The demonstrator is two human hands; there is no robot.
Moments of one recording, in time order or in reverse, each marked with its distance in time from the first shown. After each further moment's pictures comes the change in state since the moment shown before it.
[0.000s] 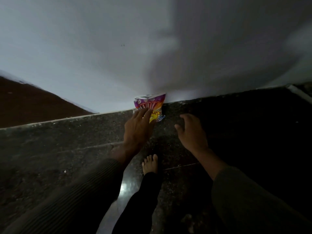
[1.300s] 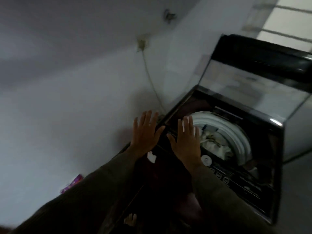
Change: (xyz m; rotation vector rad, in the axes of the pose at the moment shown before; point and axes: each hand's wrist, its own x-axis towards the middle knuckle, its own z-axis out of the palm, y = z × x) left_hand -0.209 0.563 -0.304 0.054 0.040 0.831; right_hand -0.484 0.135 -0.410 -0.361 0.871 0.438
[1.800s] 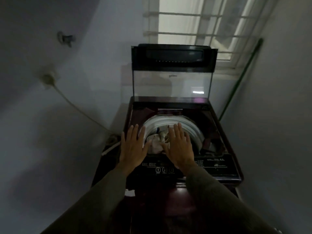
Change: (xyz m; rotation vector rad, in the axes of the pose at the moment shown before) left_hand 0.100 0.056 0.041 -0.024 -0.139 0.523; right_hand 0.001 0.065 -0.024 -0.109 -0.028 0.521
